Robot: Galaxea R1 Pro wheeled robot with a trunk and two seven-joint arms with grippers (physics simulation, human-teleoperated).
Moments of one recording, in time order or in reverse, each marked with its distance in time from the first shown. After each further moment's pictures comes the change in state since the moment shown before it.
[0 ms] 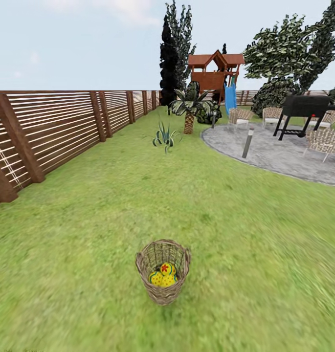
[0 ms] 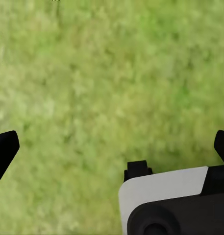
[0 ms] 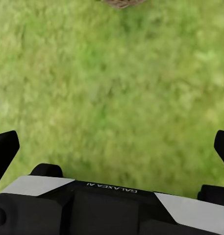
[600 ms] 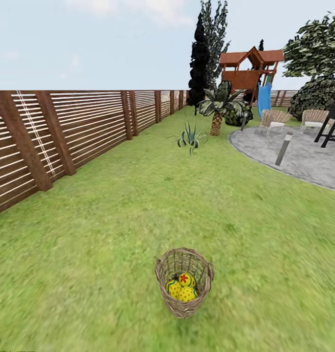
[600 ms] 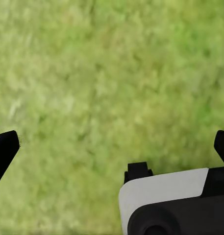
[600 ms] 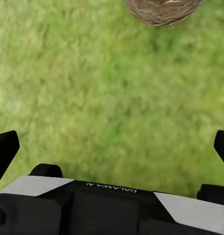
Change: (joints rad) left arm 0.000 0.001 0.000 0.000 0.000 -0.009 0.000; right arm 0.000 -0.001 -0.003 0.000 -0.001 0.000 0.000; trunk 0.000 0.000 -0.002
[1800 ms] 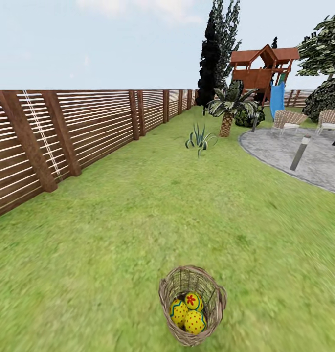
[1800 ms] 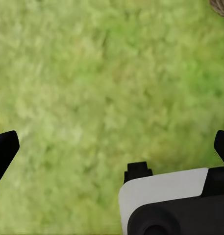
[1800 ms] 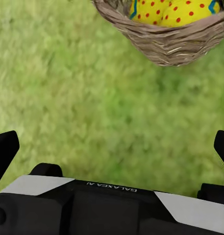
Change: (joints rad) left arm 0.000 0.000 0.000 0.000 0.000 -0.002 0.000; right arm 0.000 0.001 0.000 0.000 0.000 0.000 0.000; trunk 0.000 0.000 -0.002
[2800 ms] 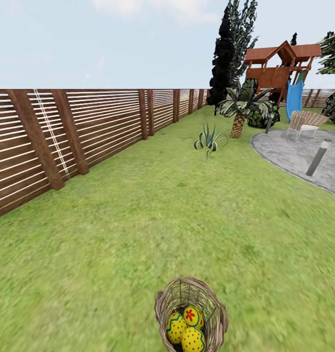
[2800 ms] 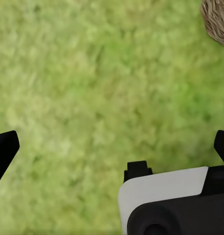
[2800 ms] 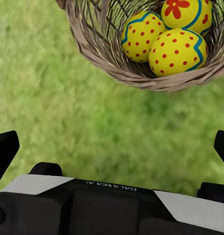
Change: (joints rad) left arm 0.000 0.000 0.000 -0.001 0.000 0.000 0.000; right arm 0.000 -0.001 0.000 0.000 0.000 0.000 0.000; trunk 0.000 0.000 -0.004
